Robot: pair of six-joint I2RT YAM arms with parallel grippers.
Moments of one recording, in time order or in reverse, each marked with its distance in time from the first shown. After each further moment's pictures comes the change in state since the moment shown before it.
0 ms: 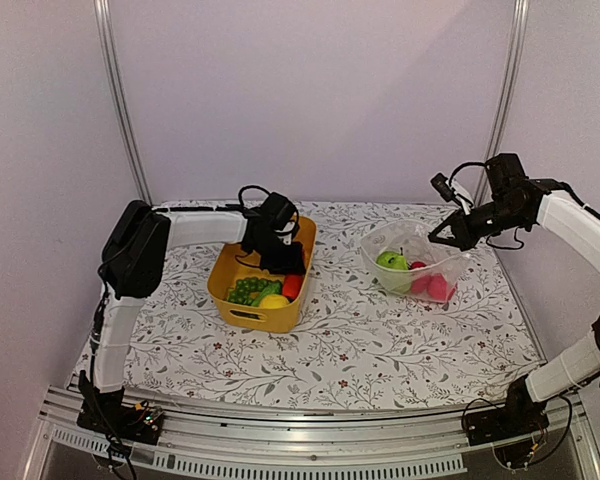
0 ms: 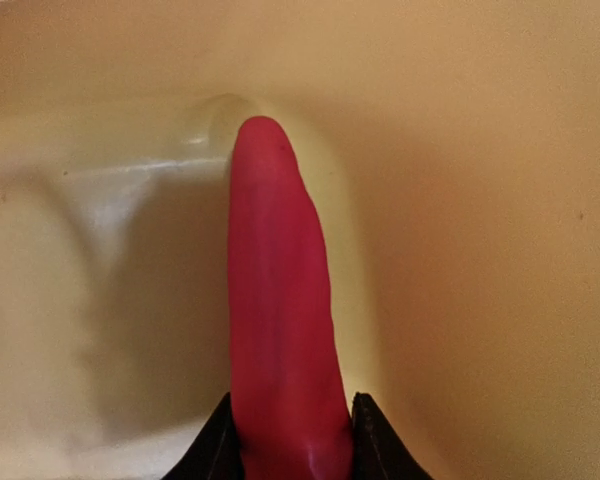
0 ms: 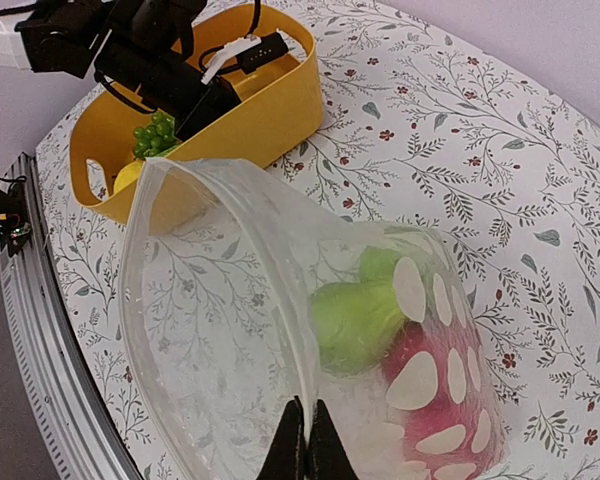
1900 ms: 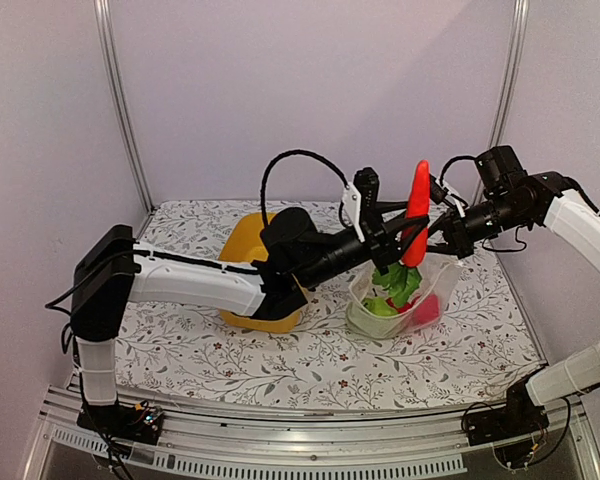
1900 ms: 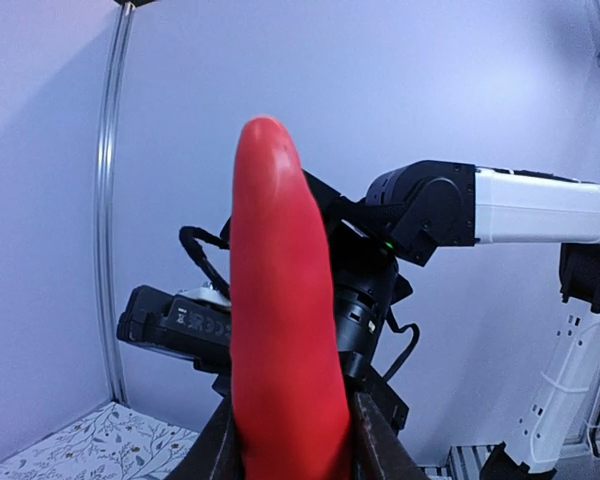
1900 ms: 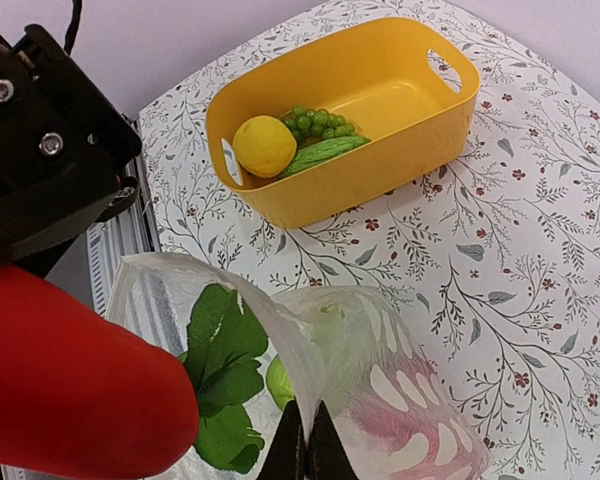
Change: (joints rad) left arm -0.492 -0.292 -0.360 1.527 -0.014 0.388; right arm 0.180 -0.095 0.055 -0.140 -0.104 0.019
